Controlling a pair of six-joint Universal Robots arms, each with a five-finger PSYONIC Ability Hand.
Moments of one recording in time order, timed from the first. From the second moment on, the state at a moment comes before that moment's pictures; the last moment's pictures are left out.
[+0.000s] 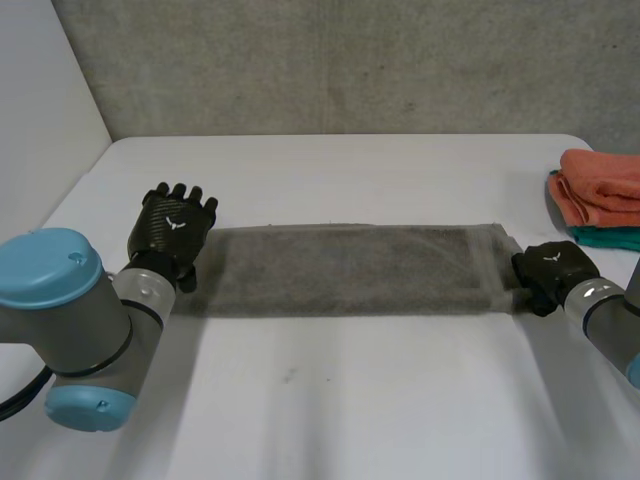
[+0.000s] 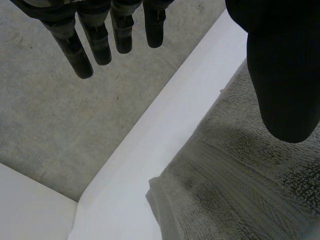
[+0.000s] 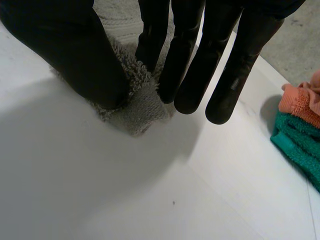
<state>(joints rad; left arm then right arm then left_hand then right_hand) 4.32 -1.97 -1.76 3.64 -1.63 3.74 1.62 -0.98 1.60 -0.16 1.35 2.55 0.19 0.20 0.21 0.20 0.05 0.97 1.18 1.18 1.18 0.98</state>
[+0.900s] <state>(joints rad) 4.32 -1.91 -1.78 3.64 -1.64 3.74 2.04 -1.15 1.43 -0.26 1.25 2.41 0.19 0.20 0.21 0.20 0.05 0.97 1.18 1.18 1.19 0.99</state>
